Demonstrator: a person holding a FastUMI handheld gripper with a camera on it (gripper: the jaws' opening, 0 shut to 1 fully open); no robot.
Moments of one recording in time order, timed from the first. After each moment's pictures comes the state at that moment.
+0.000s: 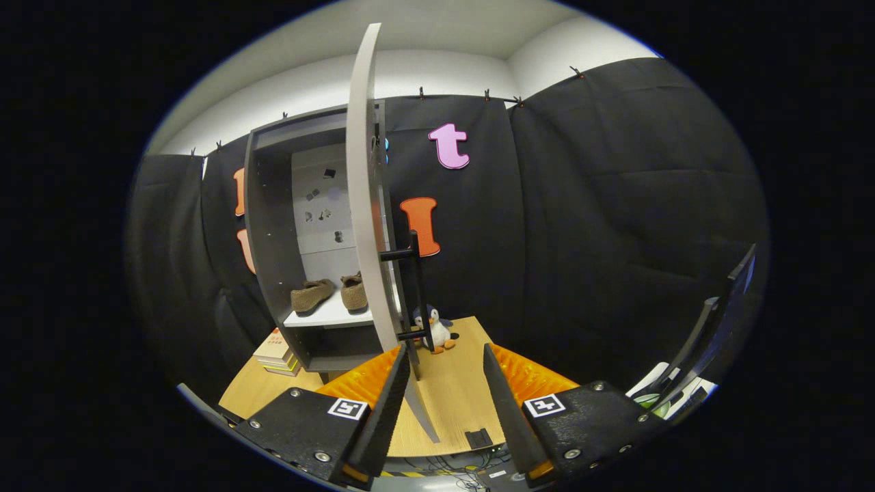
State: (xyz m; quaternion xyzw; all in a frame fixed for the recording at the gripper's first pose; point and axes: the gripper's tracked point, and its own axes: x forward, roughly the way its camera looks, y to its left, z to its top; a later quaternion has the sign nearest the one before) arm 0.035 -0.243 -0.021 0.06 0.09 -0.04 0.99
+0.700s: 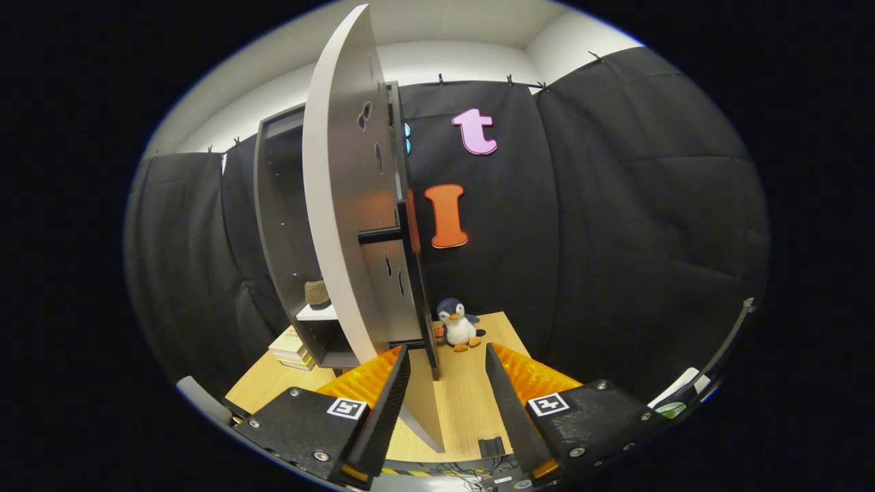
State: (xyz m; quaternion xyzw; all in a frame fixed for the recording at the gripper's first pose) arm 0.075 -0.236 -0.037 0.05 0.10 0.02 0.99
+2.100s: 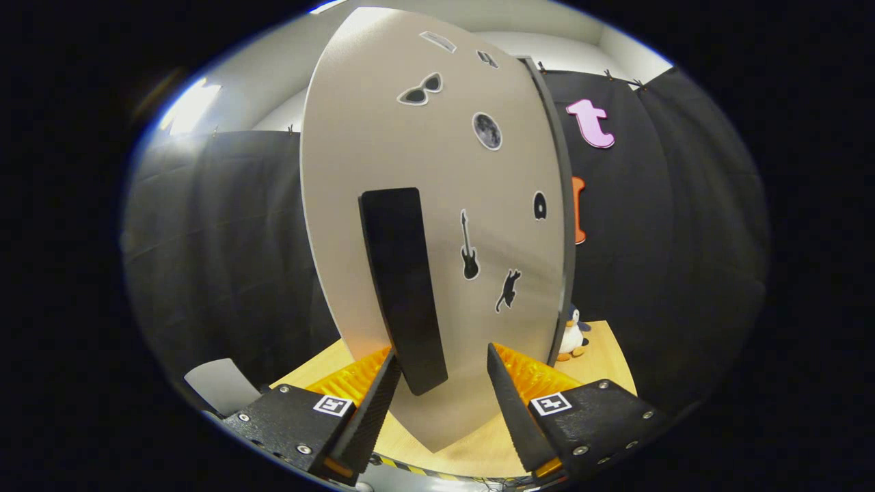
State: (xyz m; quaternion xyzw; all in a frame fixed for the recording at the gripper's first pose) arm 0.096 -0.108 -0.045 0.02 0.10 0.22 0.97
